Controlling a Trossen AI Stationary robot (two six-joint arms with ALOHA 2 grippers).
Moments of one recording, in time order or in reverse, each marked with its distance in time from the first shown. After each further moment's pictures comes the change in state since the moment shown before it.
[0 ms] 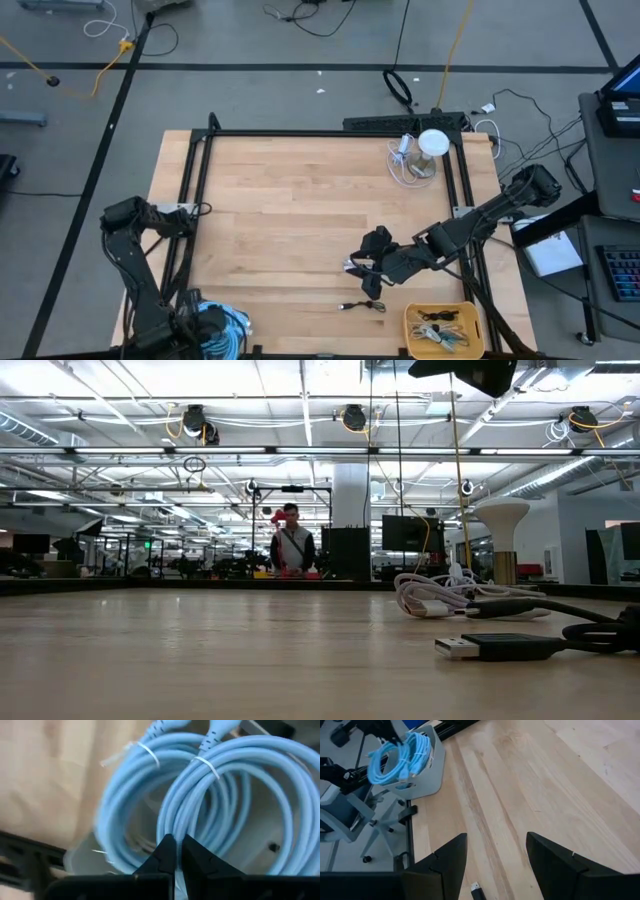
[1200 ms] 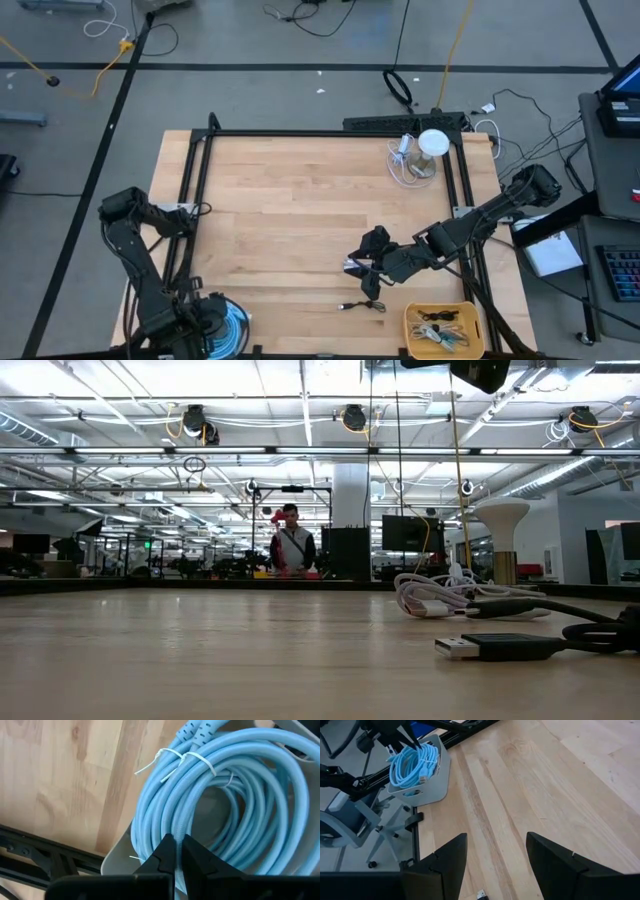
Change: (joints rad) left arm 0.026 -0.077 -0.121 0.048 0.015 0.034; right arm 0.000 0.000 0.000 0.043 0.005 -0.007
